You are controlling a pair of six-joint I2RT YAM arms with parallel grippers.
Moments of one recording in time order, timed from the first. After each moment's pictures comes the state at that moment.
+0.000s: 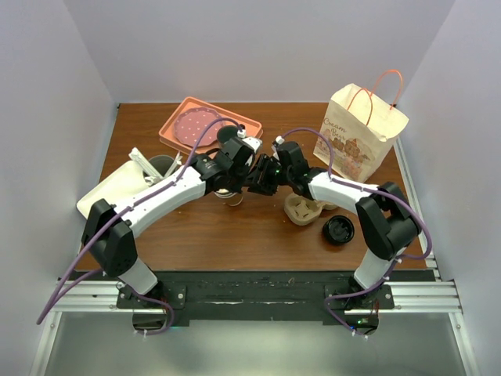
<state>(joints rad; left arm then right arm) -0.76 1.59 1.35 -0.69 -0.24 -0.21 0.59 1.73 1.05 0.04 -0.38 1.02</state>
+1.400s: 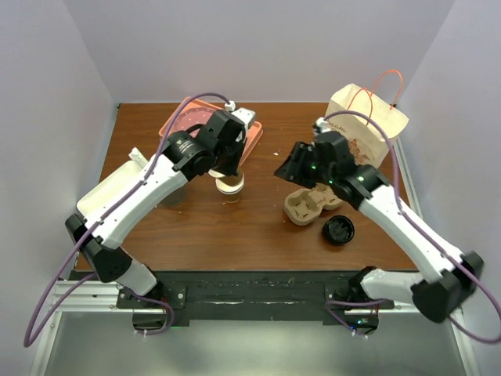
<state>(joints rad) -0.77 1.55 1.74 -1.02 -0.24 -0.26 0.59 1.27 1.21 -0.57 -0.07 0.82</state>
